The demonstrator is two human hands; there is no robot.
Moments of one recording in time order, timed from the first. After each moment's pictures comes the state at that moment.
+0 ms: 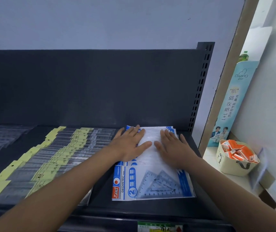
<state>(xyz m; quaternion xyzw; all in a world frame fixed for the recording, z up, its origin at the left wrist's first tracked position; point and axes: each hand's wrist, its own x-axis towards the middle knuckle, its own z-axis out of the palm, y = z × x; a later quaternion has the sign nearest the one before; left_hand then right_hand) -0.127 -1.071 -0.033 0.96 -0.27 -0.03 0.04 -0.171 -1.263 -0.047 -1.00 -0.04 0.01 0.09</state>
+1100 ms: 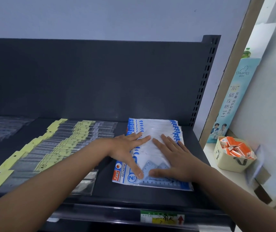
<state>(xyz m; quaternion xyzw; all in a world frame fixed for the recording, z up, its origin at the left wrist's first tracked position) -0.151 -1.046 -0.010 0.92 -0.31 -0.24 0.00 -0.221 -1.264 -0.049 -0.98 -0.15 0.09 0.09</state>
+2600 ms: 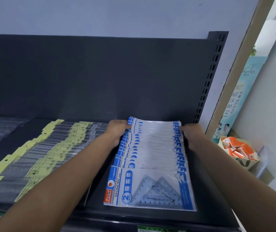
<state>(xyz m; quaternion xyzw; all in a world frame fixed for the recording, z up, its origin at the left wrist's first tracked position) -0.079 -1.064 -0.037 0.69 0.10 -0.09 0.71 -0.119 -1.299 -0.035 -0.72 0.29 -0.06 0.63</state>
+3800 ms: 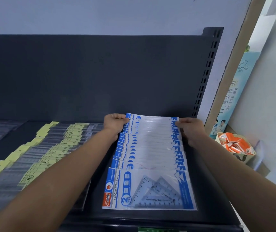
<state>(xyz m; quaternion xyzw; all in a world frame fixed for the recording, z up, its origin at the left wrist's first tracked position) -0.058 -1.070 -0.038 0.72 0.10 0.00 0.69 -0.121 -1.305 -0.035 -0.71 0.24 -0.10 0.66</state>
